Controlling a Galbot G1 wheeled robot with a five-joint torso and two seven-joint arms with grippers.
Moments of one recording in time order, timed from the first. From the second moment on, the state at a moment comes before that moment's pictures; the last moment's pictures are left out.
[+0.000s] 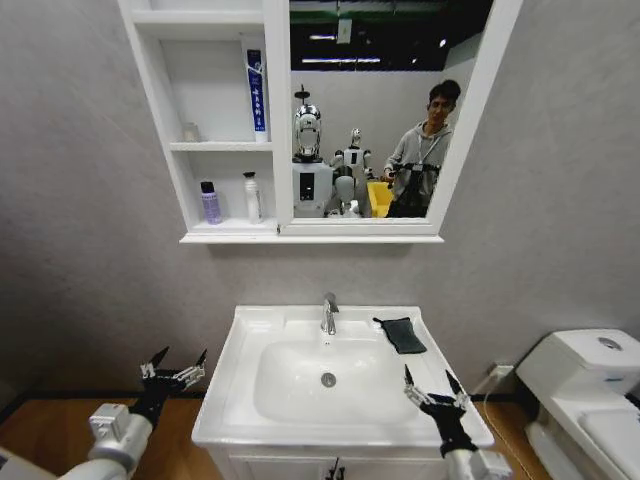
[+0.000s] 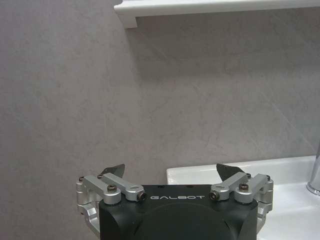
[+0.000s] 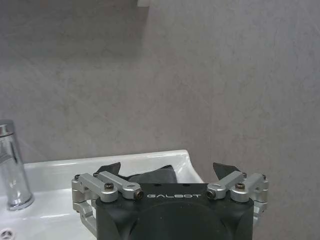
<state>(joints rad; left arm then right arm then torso) 1.80 -1.07 -0.83 -2.27 -0.52 0.20 -0.06 -1.74 1.10 0.65 2.10 0.52 0.00 0.27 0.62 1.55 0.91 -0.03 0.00</state>
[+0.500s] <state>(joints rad) 1.80 -1.07 -0.83 -2.27 -0.52 0.20 -0.06 -1.34 0.86 0.59 1.71 0.82 -0.14 0.12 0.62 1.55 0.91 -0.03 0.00</state>
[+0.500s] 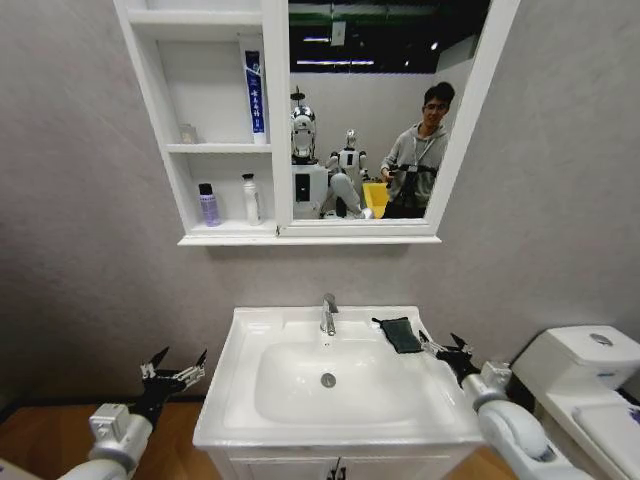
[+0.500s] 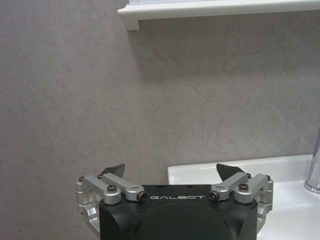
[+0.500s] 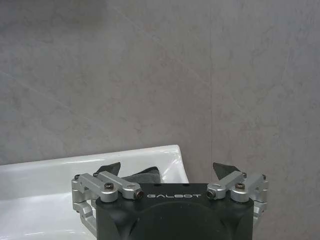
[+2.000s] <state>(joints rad) 1.80 -1.07 -0.83 -2.27 -0.52 0.20 -0.06 -1.11 0.87 0.22 1.79 0.83 -0.34 0.20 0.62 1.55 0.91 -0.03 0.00</state>
